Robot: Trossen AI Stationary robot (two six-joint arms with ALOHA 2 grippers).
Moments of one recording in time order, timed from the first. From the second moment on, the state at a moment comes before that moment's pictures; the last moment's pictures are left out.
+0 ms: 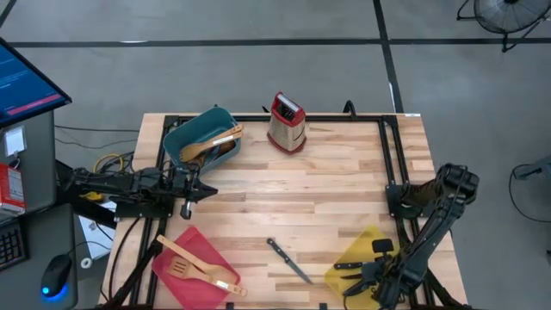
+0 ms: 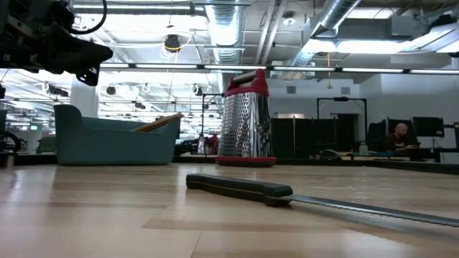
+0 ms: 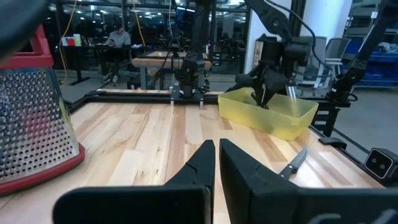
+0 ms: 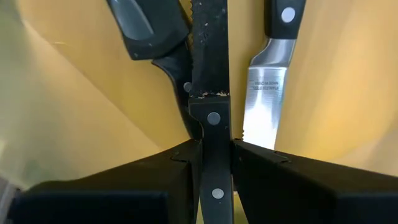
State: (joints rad) left arm -0.10 0.08 0.01 0.07 -0.07 -0.04; right arm 1.08 1.71 1.05 -0.94 -0.08 0.97
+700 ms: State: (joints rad) left arm -0.10 0.08 0.01 0.08 -0.07 -0.04; right arm 0.97 1.72 1.07 -1.01 -0.18 1.01
